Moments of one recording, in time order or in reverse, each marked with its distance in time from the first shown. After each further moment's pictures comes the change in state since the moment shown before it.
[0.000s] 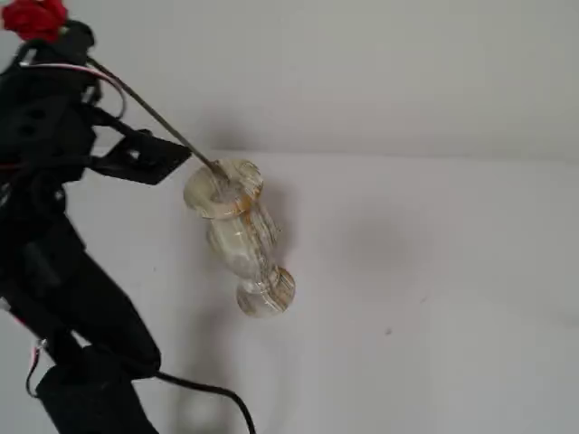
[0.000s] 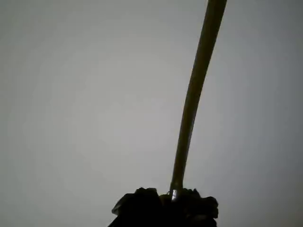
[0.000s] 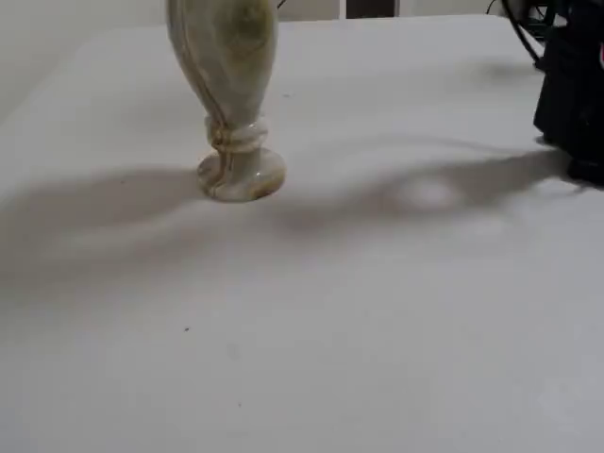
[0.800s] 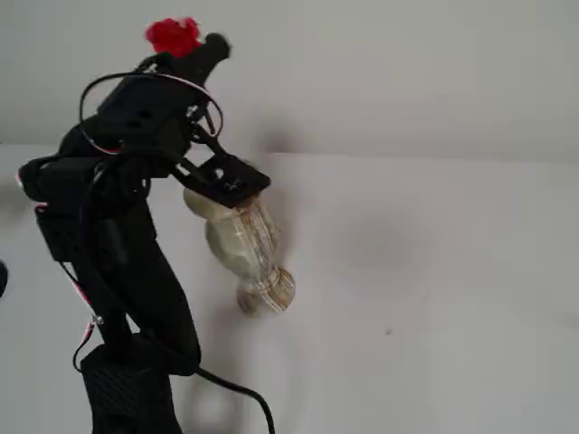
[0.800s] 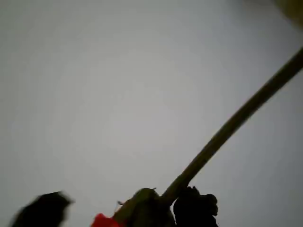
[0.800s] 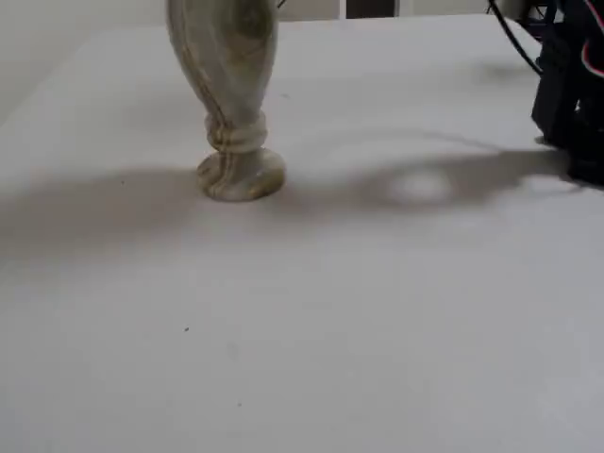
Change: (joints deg) arm 12.2 -5.1 0.1 7.7 -6.2
